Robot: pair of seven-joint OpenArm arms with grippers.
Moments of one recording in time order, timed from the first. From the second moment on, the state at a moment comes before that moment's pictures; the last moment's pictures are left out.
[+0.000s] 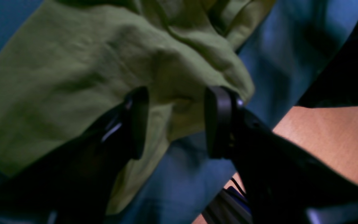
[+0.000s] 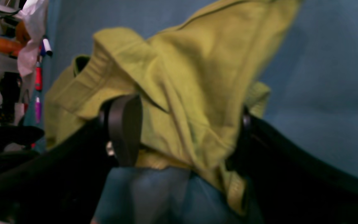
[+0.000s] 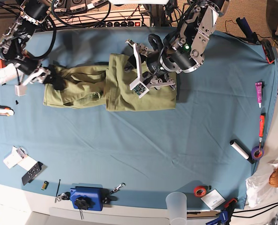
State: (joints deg) left arm 6.8 -2.5 26.9 114.0 -17.2 -16.5 64.7; right arm -4.6 16.1 42.9 81.1 62.4 38.9 -78.2
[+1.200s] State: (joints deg) left arm 7.5 -2.5 26.9 114.0 -16.2 -16.0 67.2; right arm 2.7 21.5 46.1 81.2 47.6 39.8 -78.3
